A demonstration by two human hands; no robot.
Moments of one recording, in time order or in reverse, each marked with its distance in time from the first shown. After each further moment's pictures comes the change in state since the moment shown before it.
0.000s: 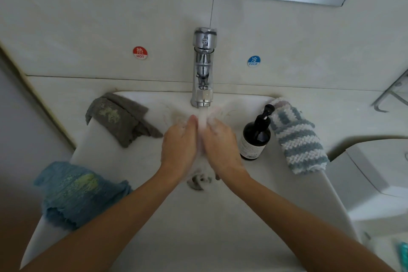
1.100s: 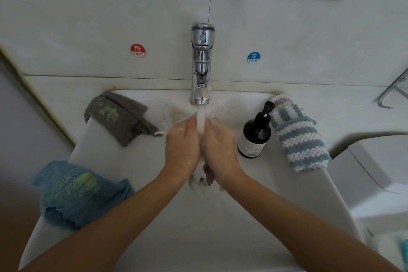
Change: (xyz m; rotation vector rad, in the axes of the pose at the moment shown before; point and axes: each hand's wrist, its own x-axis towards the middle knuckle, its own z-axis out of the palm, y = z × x) left_hand -0.008 0.003 0.008 -0.165 0.017 -0.027; right_hand -0.004 0.005 0.012 0.339 0.068 0.201
